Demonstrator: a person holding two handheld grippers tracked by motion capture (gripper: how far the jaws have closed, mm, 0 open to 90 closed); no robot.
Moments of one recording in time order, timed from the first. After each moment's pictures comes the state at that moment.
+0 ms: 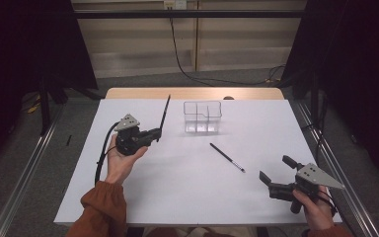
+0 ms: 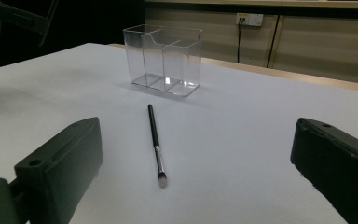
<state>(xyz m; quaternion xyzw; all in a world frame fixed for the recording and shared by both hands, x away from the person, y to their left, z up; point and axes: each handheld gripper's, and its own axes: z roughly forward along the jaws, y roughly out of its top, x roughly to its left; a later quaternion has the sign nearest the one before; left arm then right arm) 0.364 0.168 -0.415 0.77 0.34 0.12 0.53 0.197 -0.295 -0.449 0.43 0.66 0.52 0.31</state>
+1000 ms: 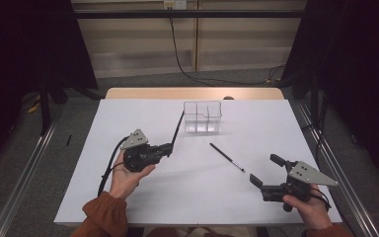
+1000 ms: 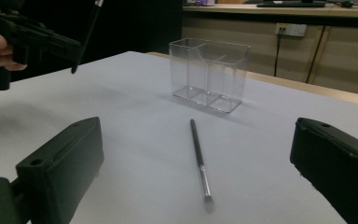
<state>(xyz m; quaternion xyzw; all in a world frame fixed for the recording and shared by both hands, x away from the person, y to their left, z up) 0.321 0.147 -0.426 0.78 0.28 0.08 0.56 0.199 -0.274 -0.438 0.38 0.68 0.56 0.27</state>
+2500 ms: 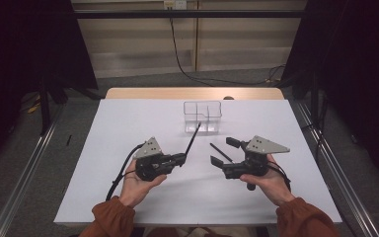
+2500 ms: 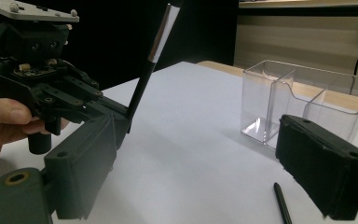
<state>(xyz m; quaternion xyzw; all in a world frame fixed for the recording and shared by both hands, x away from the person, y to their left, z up) 0.301 0.118 -0.433 0.79 0.23 0.06 0.56 0.265 -0.189 -0.415 0.33 0.71 0.59 0.19</state>
